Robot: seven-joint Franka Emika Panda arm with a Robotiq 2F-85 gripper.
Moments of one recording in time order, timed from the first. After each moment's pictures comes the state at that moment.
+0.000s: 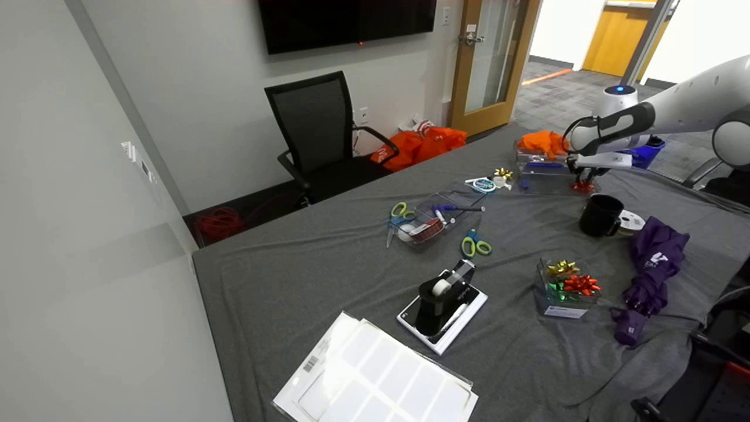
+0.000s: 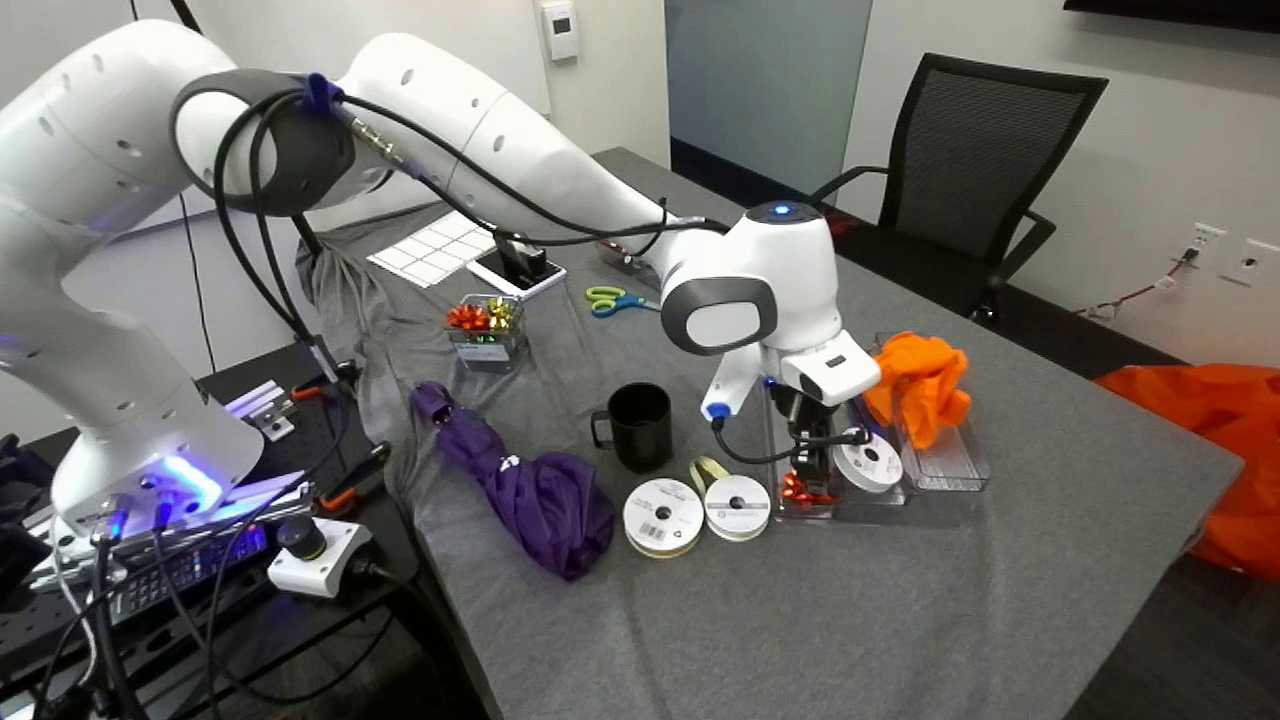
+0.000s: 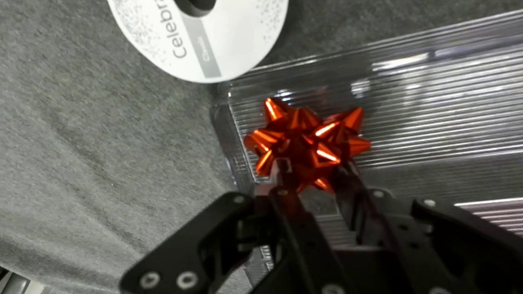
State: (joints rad) arm -0.40 1.14 -0.34 -1.14 0.14 2.46 0.33
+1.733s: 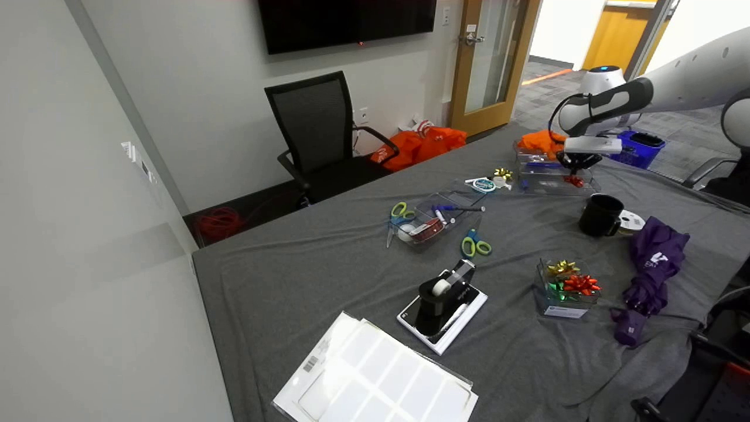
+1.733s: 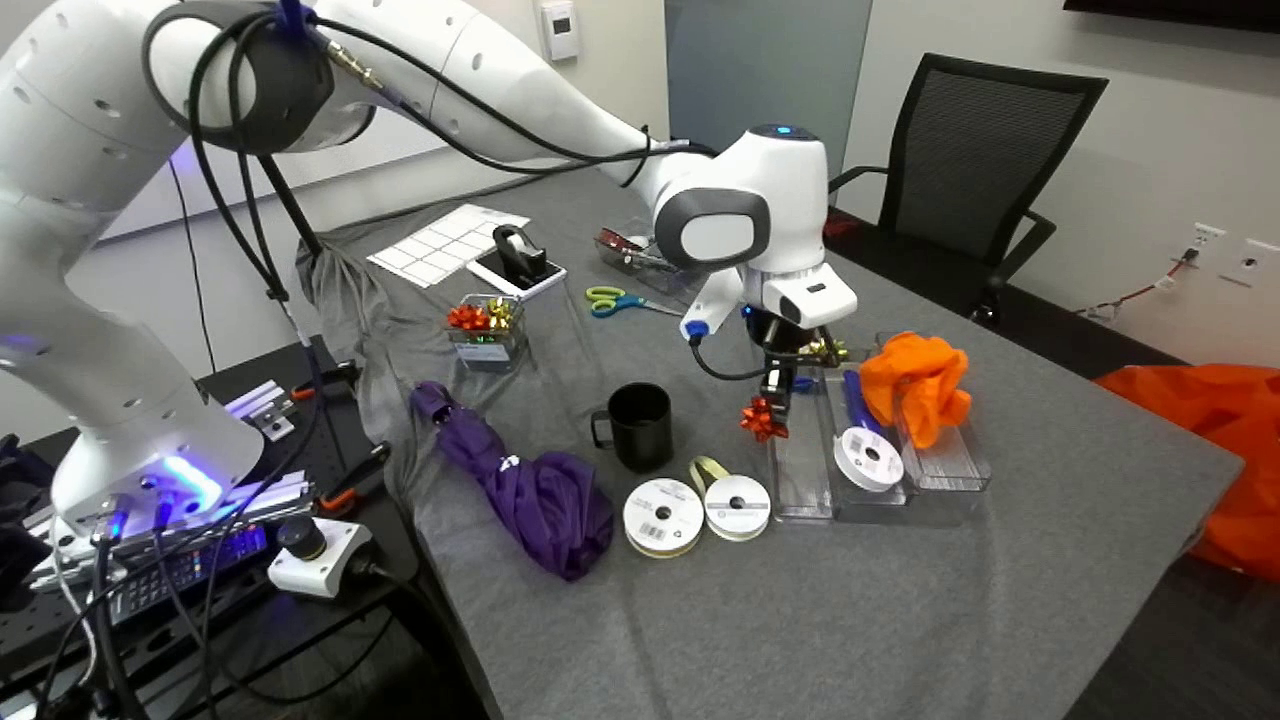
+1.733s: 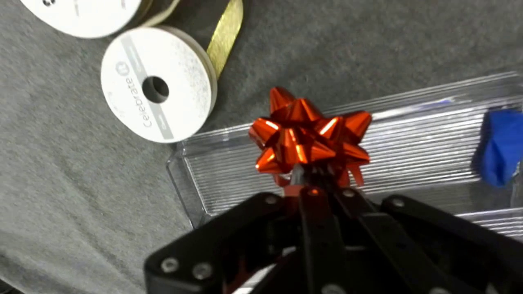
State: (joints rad) arm -0.30 1.01 -0.35 -1.21 0.14 2.24 0.39
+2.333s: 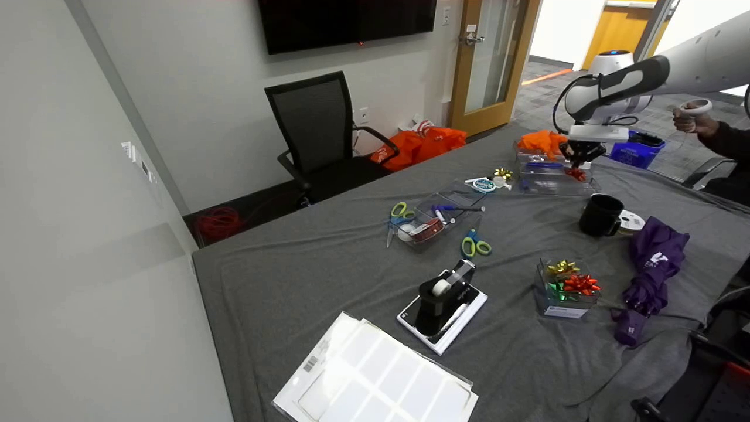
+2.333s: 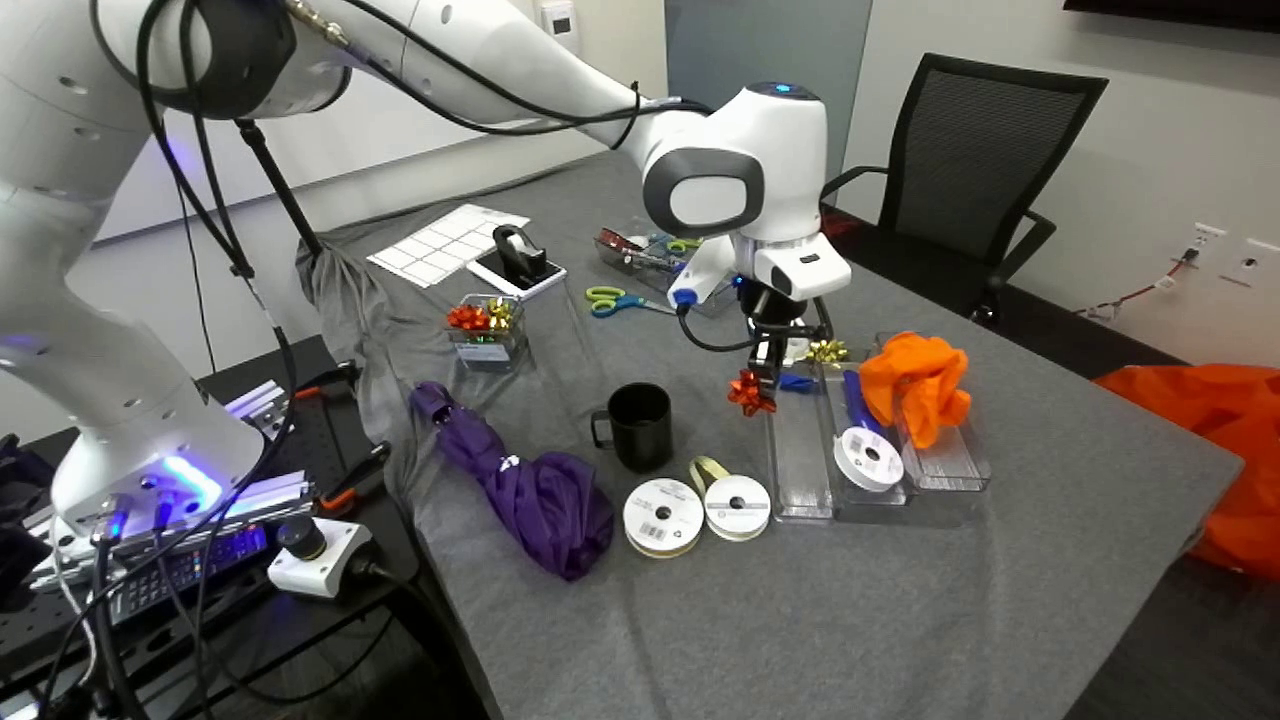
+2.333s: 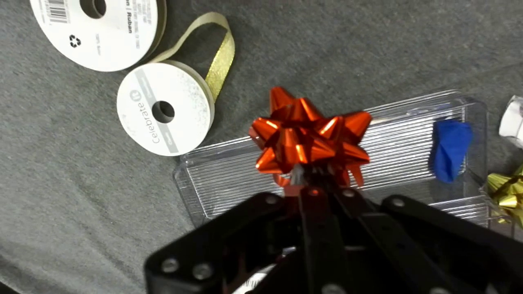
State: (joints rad) arm -0.30 0.91 -0.33 -1.28 0.16 2.19 0.38
